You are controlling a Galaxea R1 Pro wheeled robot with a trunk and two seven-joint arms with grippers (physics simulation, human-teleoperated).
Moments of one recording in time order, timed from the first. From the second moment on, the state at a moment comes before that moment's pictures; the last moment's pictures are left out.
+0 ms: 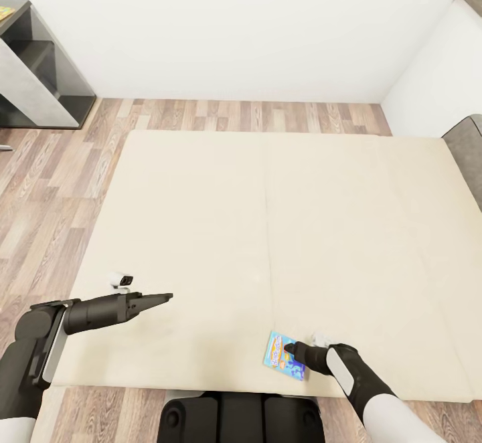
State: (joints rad) left arm -0.46 0.21 0.25 -1.38 0.08 1.00 -1.57; right arm -0.61 0.01 -0.07 -0.48 -0.36 0.50 0.10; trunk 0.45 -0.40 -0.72
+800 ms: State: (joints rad) left arm -0.46 0.21 0.25 -1.38 0.08 1.00 -1.57; right arm -0.61 0.01 -0.07 -0.48 -0.36 0.50 0.15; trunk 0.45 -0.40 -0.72
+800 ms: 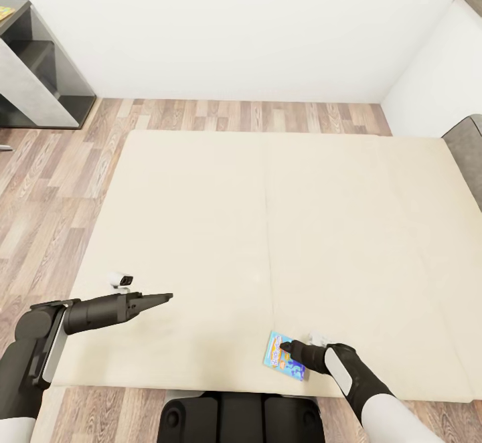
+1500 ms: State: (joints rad) left arm -0.46 0.21 0.25 -1.38 0.08 1.00 -1.57; right arm -0.61 0.03 -0.07 -0.54 -0.36 0.51 0.20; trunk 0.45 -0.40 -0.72
